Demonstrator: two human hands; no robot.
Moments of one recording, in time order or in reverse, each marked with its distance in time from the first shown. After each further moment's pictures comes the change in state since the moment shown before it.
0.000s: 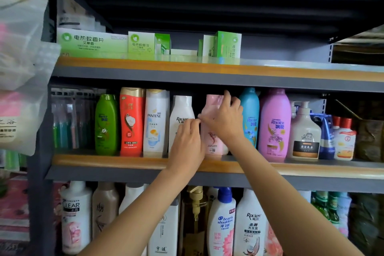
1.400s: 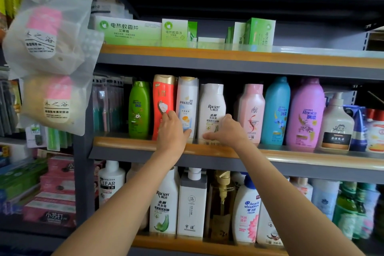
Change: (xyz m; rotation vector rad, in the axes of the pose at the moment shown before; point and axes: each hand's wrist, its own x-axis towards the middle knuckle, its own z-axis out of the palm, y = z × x) left_hand -0.009 -0.081 -0.047 0.069 -0.102 -0.459; right_hand -0.048 -0.035 0.033 -0.007 -0.499 0.105
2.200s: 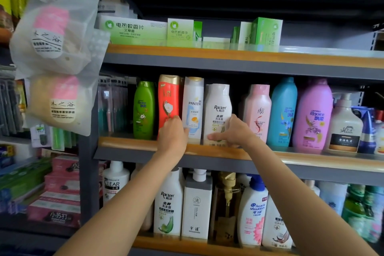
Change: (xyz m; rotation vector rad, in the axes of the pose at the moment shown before) left_hand 0.005 -0.007 -0.007 0.060 -0.045 -0.047; right_hand 0.008 0.005 -0.006 0.159 -0.080 0.004
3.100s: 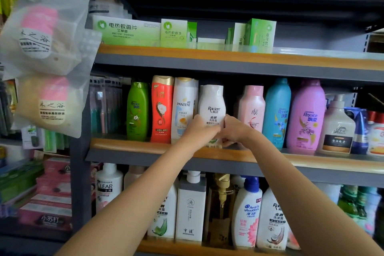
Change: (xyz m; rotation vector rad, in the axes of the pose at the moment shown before) left_hand -0.009 0.055 0.006 -0.642 -0.392 -0.036; right_hand 0.014 0.008 -0.013 0.201 -0.274 -0.041
